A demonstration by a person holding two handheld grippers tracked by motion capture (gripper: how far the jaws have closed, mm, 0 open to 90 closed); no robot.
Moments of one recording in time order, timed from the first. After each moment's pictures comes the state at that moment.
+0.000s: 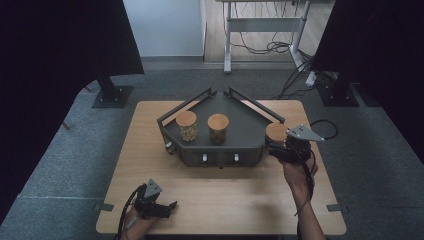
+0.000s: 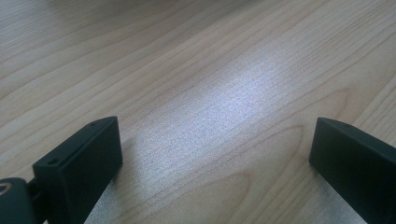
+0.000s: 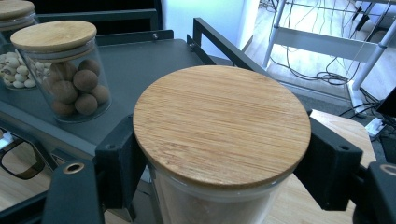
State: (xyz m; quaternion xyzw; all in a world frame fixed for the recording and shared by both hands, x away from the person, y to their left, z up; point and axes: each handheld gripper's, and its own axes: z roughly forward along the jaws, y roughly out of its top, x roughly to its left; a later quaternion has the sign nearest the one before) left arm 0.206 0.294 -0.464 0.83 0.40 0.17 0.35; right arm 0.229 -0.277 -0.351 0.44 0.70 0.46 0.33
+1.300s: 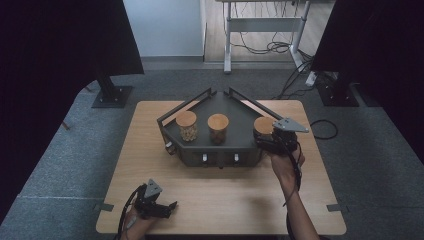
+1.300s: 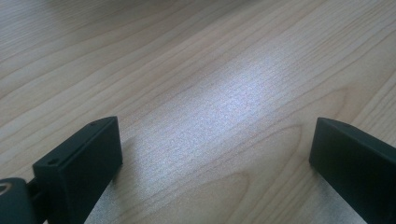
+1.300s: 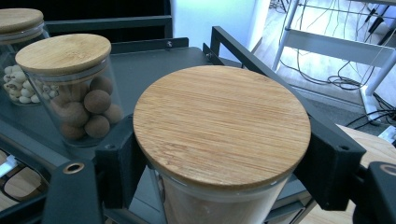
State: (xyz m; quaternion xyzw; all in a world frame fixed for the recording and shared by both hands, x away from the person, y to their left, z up) left arm 0.206 0.294 -0.463 0.83 0.39 0.17 0.35; right arm 0.257 -0.252 -0.347 0.43 0.70 0.46 0.32
